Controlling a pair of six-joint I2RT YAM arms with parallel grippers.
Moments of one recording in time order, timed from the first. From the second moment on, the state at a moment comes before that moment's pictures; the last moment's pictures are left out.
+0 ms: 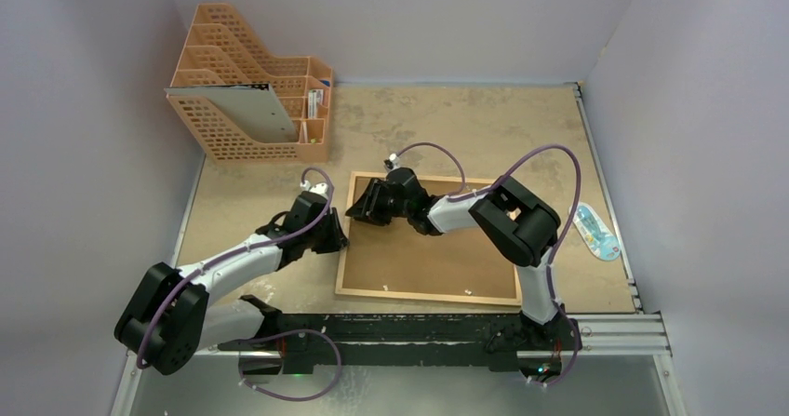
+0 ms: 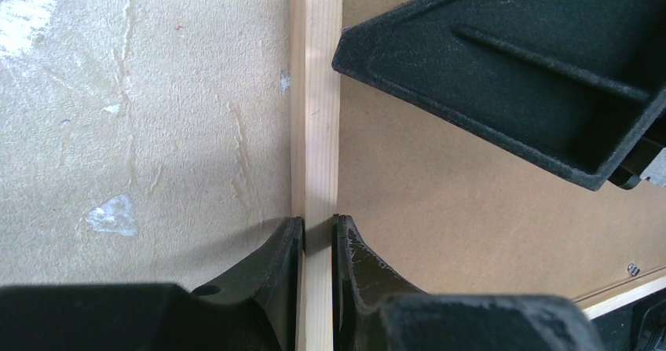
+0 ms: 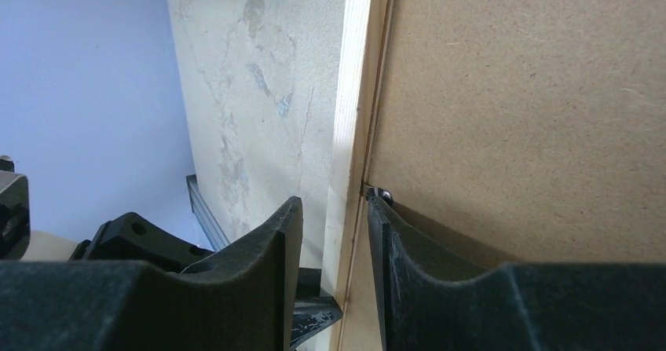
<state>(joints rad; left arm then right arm) -0.53 1.18 0.46 -0.15 0.05 -0.64 0.82 2.02 1.02 0.46 -0.24 1.11</state>
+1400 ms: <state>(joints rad) -0.52 1.18 0.43 -0.10 -0.01 -0.70 0.34 1.18 0.69 -0.31 0.33 0.85</state>
